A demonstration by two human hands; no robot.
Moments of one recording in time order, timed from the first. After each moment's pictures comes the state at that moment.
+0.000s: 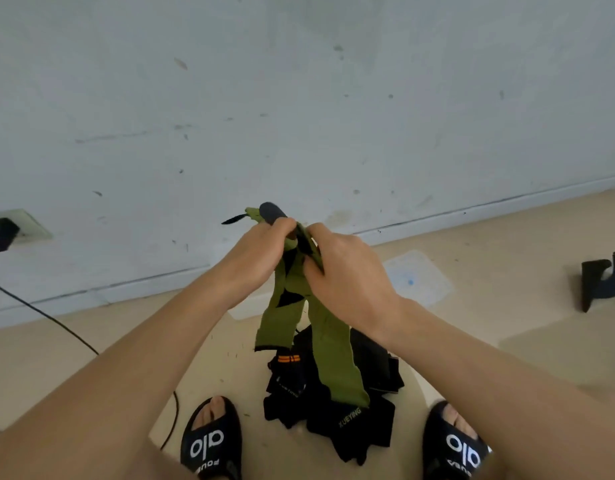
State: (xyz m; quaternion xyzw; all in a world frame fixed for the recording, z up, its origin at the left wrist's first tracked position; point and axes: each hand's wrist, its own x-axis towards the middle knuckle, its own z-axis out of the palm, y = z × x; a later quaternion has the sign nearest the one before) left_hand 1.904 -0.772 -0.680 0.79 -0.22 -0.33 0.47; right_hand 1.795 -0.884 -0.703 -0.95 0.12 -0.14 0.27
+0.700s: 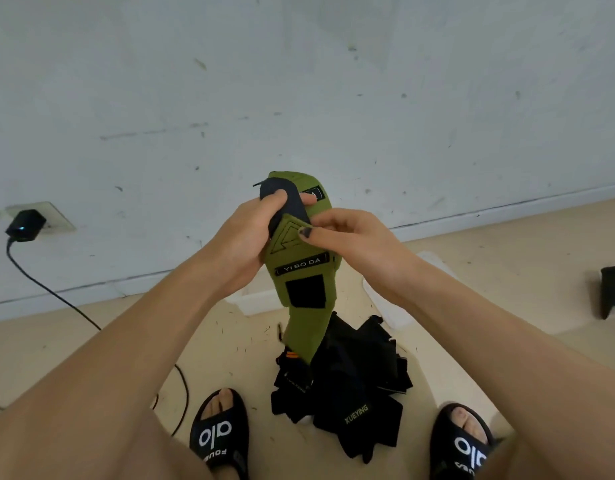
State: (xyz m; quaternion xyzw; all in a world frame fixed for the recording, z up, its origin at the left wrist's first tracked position) left_hand 1.904 -0.763 -0.669 0.70 -0.18 -0.31 0.61; right_hand 1.798 -0.900 -0.682 -0.72 0.16 -0.04 0.67
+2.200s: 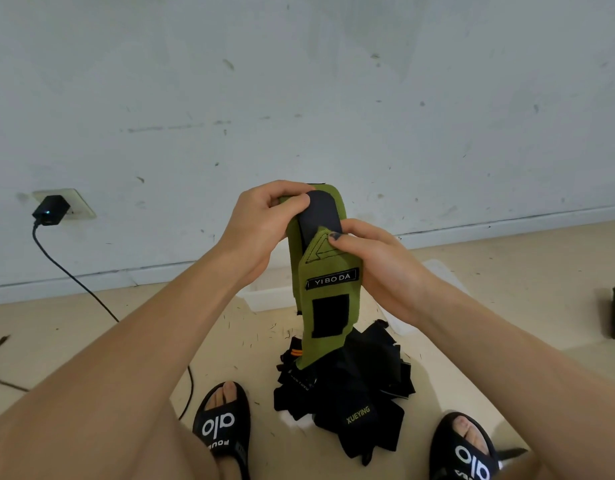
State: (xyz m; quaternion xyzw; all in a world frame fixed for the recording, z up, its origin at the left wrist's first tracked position) left_hand 1.905 -0.756 -0.672 0.70 -0.18 -0.19 0.66; right_hand 1.784 -0.891 -0.692 -0.62 0.18 -0.01 0.76
